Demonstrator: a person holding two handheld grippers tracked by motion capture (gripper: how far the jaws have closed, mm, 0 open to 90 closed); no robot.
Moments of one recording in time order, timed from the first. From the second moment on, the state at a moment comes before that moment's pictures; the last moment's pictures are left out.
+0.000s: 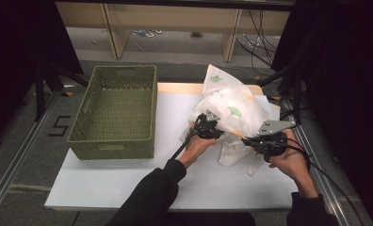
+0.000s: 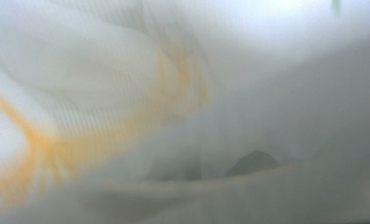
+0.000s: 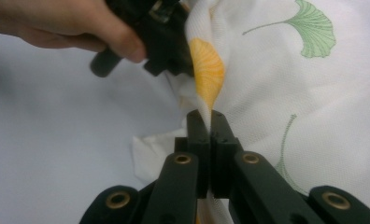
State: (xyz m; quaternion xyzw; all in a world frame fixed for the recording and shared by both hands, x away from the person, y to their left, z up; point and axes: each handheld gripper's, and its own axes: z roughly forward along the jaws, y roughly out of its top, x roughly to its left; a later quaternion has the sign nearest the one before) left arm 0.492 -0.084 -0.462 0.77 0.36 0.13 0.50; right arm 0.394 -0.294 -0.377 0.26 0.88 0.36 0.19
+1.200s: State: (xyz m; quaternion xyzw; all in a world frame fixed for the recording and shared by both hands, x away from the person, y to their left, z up) left arm 0.505 -0.019 -0.478 0.85 0.39 0.18 0.32; right arm 0.403 -0.288 -0.395 0.25 0.89 0.34 0.19
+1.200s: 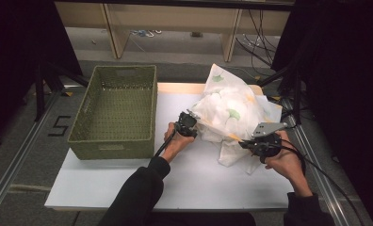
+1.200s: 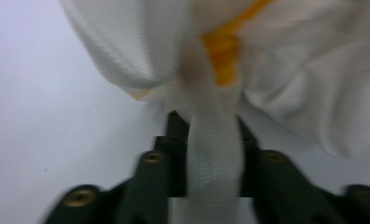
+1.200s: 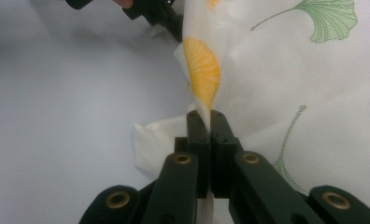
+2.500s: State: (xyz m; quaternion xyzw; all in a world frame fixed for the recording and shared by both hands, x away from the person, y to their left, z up) left arm 0.380 0.066 -0.471 0.89 0.29 0.08 0.34; right arm 0.467 -0.262 -0.452 0.27 0.90 0.28 0.20
